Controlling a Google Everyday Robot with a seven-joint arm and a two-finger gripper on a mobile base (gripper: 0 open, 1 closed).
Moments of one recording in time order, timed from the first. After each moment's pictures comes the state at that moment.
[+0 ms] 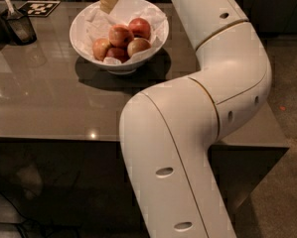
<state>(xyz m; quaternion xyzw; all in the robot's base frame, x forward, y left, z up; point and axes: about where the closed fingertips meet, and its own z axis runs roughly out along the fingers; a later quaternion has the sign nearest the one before) 0.757 0.089 1.004 -0.60 0.73 0.06 0.31</state>
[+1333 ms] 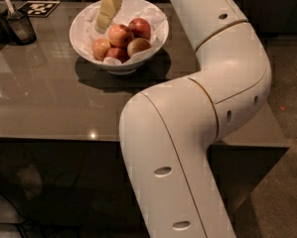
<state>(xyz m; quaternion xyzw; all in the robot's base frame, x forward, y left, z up) 0.758 0.078 0.990 -0.59 0.75 0.05 0.28</state>
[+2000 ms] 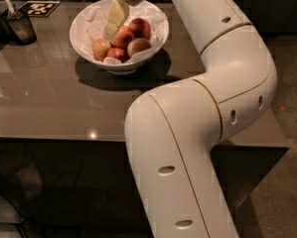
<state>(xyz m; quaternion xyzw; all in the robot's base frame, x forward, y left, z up) 0.763 0.054 0.960 -0.56 0.79 0.05 0.25</state>
